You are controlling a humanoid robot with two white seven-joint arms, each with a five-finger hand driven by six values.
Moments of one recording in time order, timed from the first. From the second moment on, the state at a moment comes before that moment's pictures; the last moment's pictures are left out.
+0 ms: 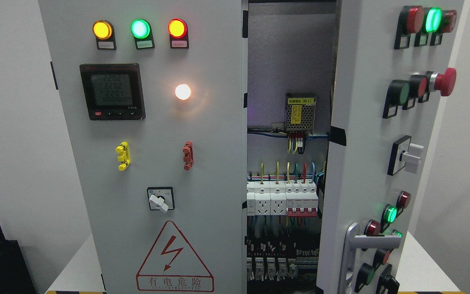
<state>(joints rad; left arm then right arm) 0.09 -0.01 0.00 -0.05 0.09 -0.17 -0.21 0.17 0.12 0.08 -0.12 -0.07 0.02 -0.03</state>
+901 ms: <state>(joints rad) 0.15 -0.01 -0.02 -0.15 0.08 -0.15 -0.26 0.17 0.12 0.08 -0.12 -0.07 0.02 -0.03</state>
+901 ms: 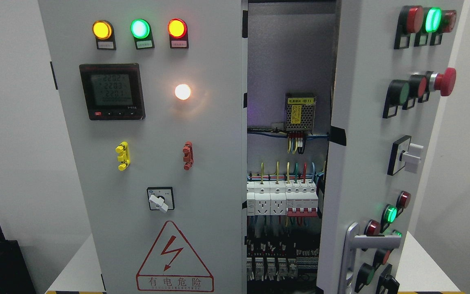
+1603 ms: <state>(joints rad) 0.45 0.04 -0.04 -0.80 0.07 0.00 -0.26 0.17 0.12 0.08 -0.12 -0.07 0.02 -0.03</state>
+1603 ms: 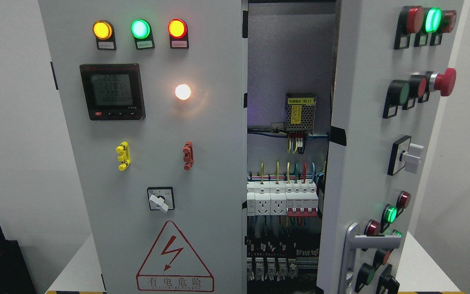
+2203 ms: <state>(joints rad) 0.64 0.15 -0.02 -1.41 0.15 -0.05 -0.26 0.17 0.12 0.08 -0.12 -0.07 0.02 -0.03</state>
